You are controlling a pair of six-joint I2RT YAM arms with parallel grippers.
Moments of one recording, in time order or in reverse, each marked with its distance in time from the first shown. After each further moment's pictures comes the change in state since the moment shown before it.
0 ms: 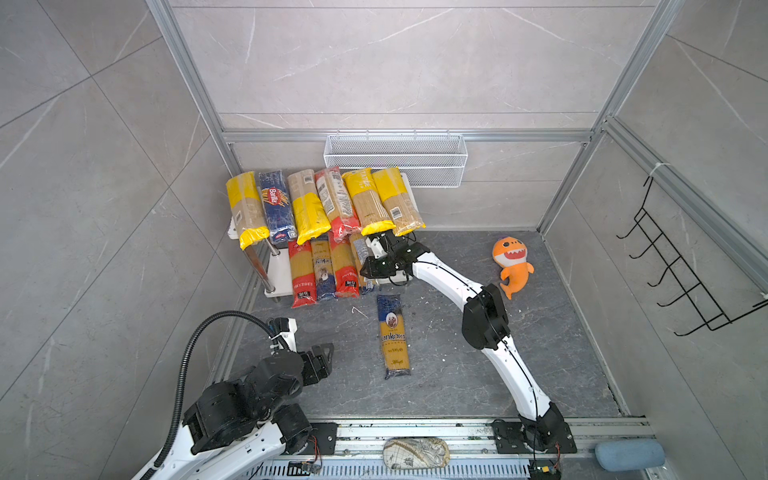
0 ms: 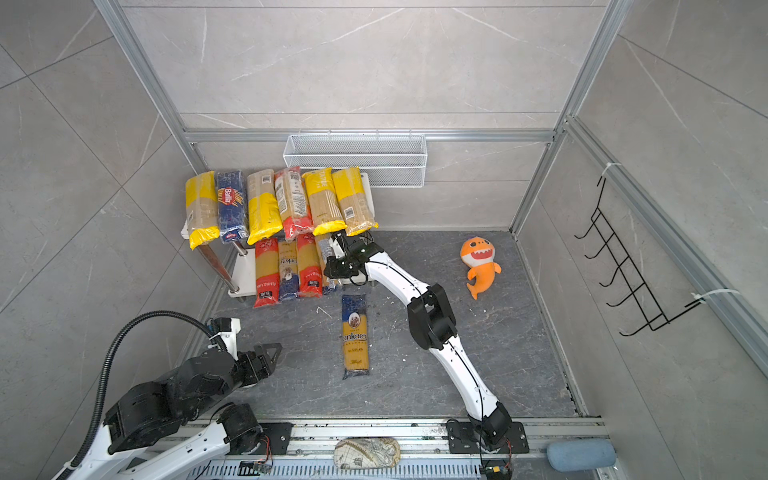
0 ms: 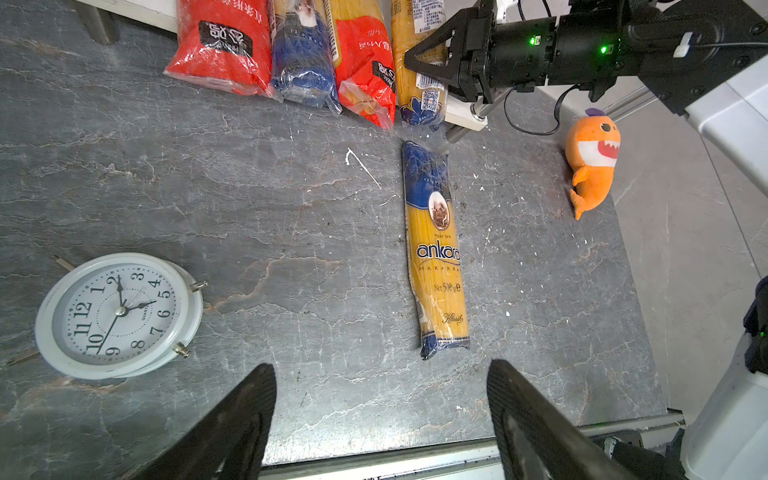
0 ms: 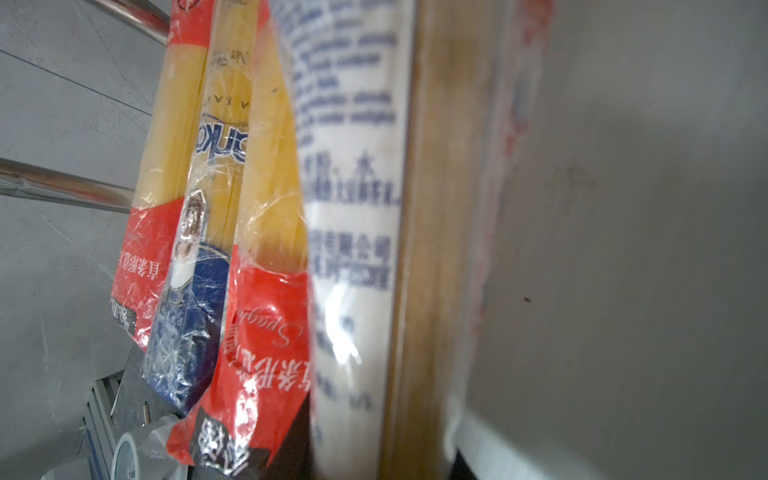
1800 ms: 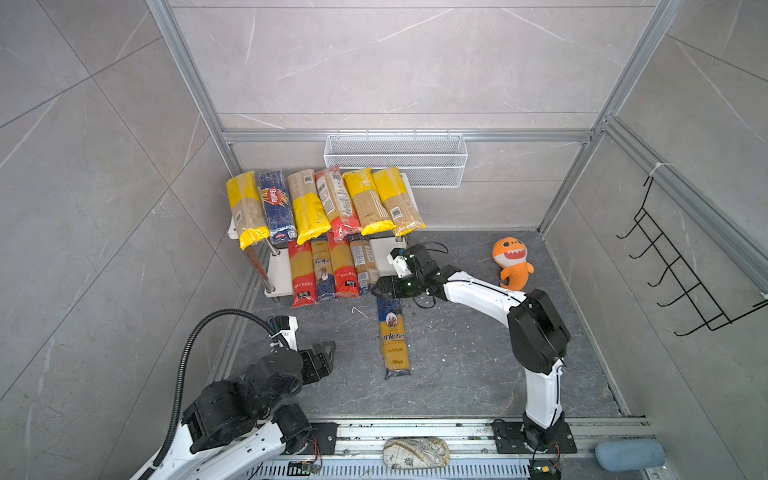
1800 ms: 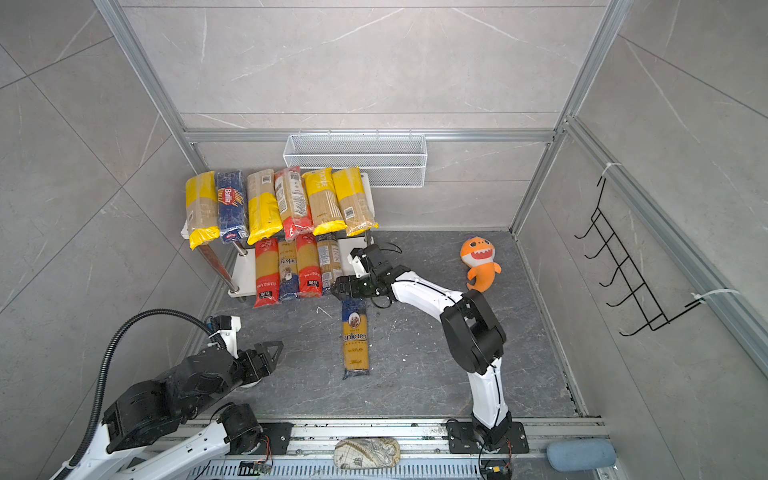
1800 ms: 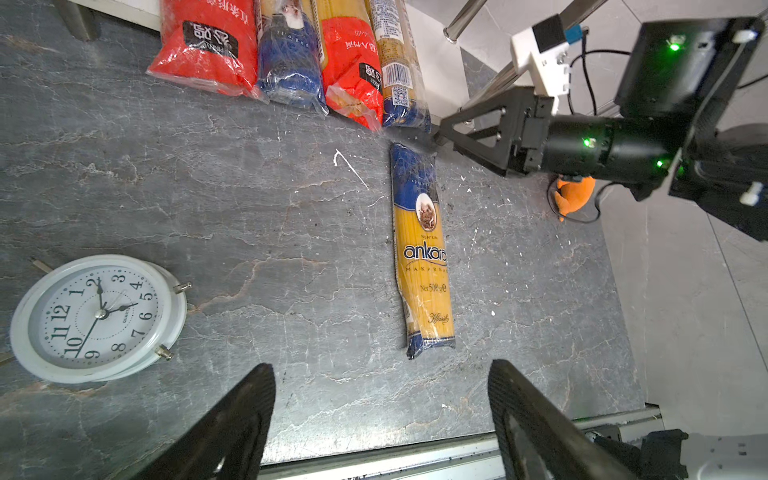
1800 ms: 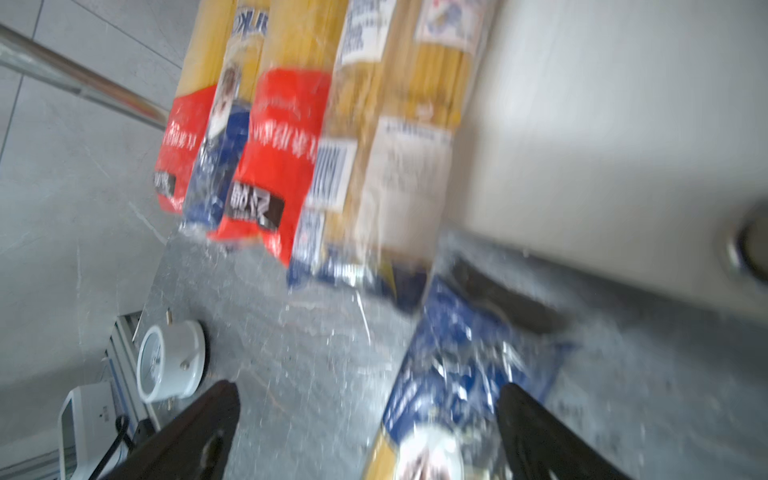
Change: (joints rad) left arm 0.000 0.024 0.019 0.015 0.016 -0.020; right arm 0.002 -0.586 -0.938 0.376 -0.018 0.014
